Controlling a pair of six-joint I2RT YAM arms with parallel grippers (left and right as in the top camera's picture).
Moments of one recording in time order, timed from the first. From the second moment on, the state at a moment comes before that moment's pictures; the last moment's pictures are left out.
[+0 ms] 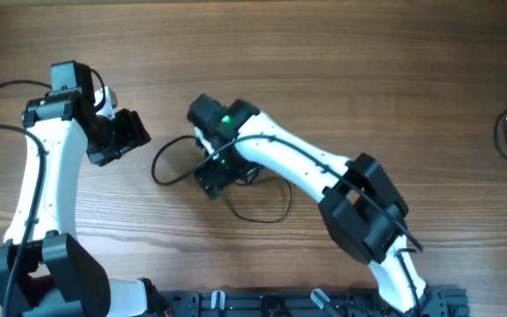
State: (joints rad) left arm 0.18 1.58 1.26 -1.06 0.20 -0.25; right arm 0.87 2.18 1.75 -1.09 -0.21 0.22
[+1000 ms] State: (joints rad) left arm 0.18 1.58 1.26 -1.06 0.20 -0.25; right arm 0.91 2.16 1.55 -0.84 -0.01 0.36
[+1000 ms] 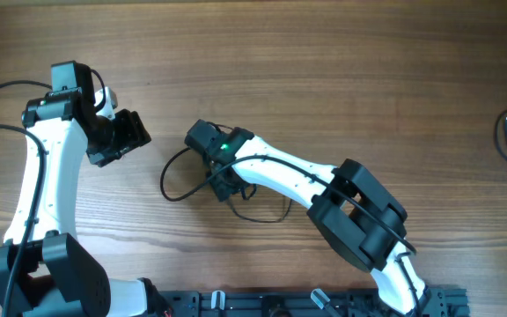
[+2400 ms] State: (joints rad) left arm 0.05 1.58 1.26 -1.01 0.54 -0.12; right arm 0.20 1.27 1.58 -0.99 0.30 0.10
